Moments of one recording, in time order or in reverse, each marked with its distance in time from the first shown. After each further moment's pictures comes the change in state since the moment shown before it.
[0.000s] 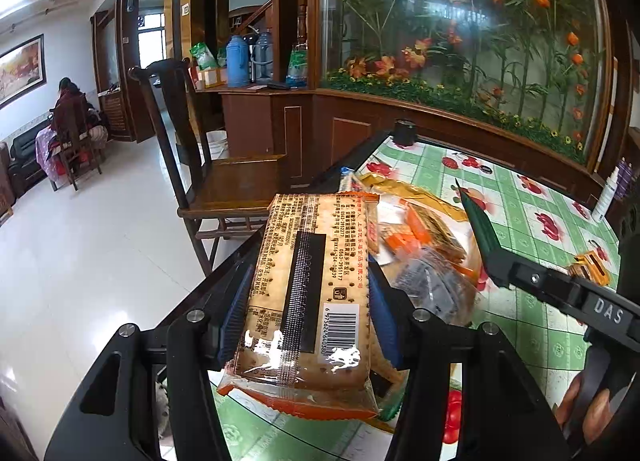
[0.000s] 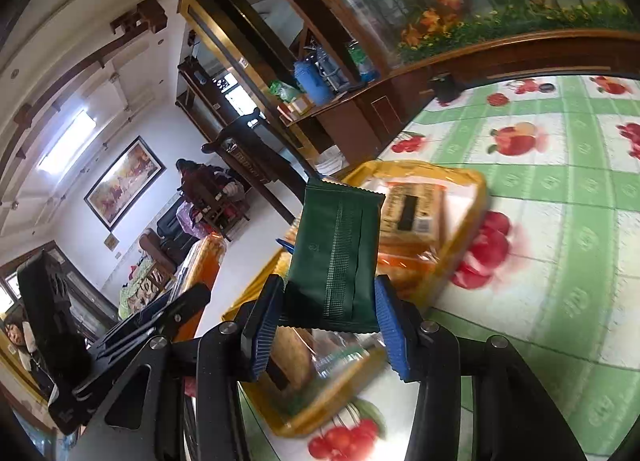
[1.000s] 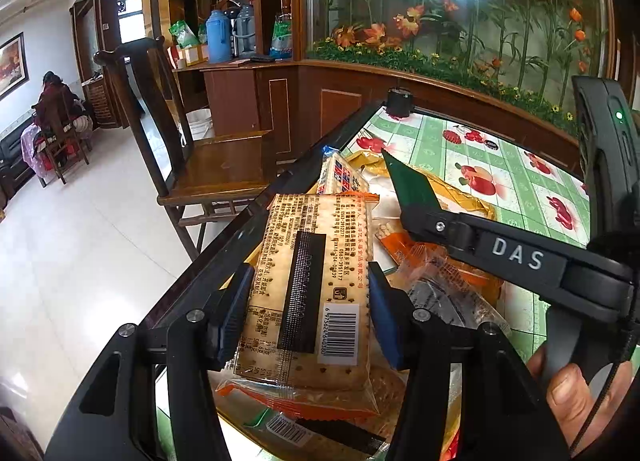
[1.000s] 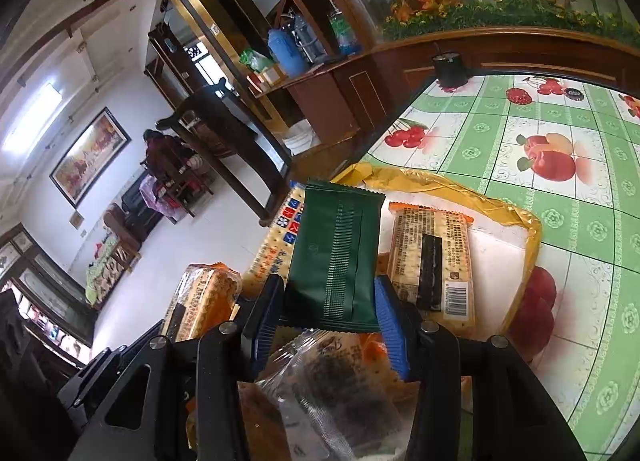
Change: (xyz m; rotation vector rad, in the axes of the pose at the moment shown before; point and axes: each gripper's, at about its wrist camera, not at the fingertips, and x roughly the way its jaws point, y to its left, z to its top) left arm 0.053 -0.023 0.015 0.046 0.106 -0.021; right arm 0.101 0.003 0.049 -0.026 0.115 -0.145
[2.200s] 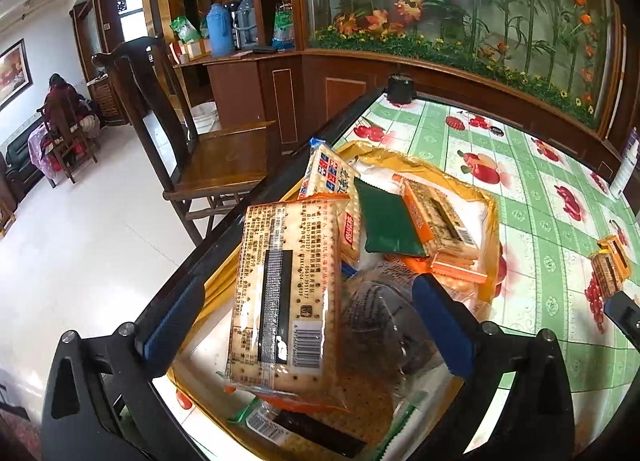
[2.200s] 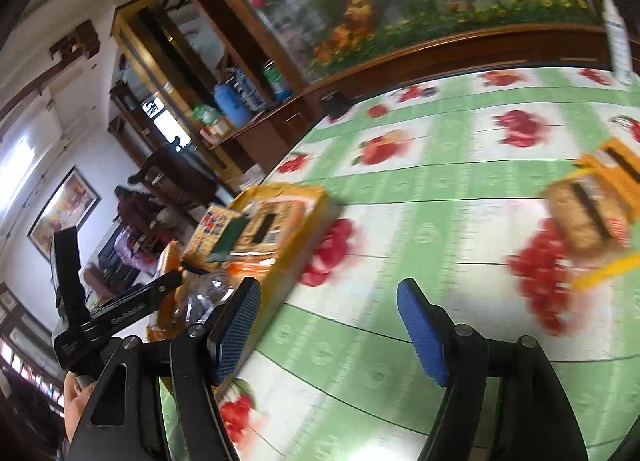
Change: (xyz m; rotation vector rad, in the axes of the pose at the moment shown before) left arm 0.001 -0.022 0.007 0.017 0.045 0.046; right arm -0.161 -0.111 -0.076 0.172 -0.168 -0.114
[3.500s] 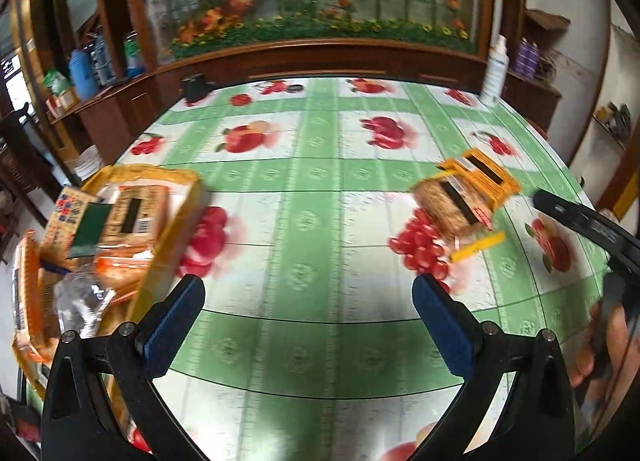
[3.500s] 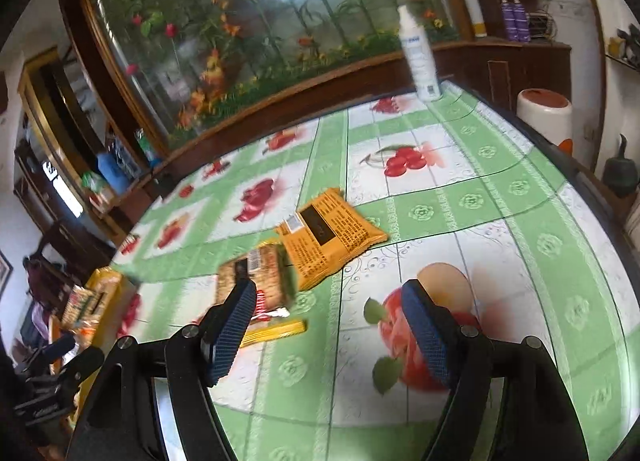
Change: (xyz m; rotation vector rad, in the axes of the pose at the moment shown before) left arm -0.044 -0.220 -0.036 0.320 0.035 -0.298; right arm -0.110 -0.189 0.028 0.138 -0.149 -0.398
